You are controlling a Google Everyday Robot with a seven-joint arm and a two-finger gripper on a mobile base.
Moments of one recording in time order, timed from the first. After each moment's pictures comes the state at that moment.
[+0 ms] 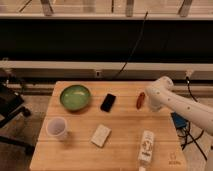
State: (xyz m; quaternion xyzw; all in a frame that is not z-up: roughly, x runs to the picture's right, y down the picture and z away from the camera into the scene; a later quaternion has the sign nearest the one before) arm 0.299 0.150 0.877 -0.30 0.01 -0.18 0.94
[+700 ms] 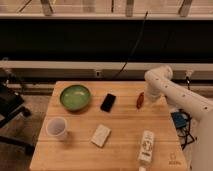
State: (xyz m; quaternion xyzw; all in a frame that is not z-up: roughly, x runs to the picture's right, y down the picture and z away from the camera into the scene) arm 0.285 0.096 0.889 -0.30 -0.04 -0.22 0.93
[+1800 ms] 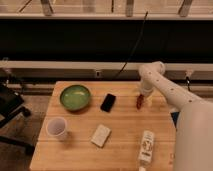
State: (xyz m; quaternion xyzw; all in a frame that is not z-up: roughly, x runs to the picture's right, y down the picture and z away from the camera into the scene) arm 0.243 0.079 0.928 -0.31 -0.10 -0.26 0.91
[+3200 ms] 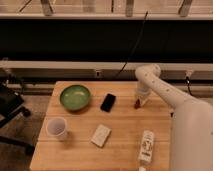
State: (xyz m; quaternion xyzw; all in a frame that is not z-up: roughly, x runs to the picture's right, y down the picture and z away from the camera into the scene) arm 0.236 0.104 0.928 -0.33 -0.11 -0.29 0.89
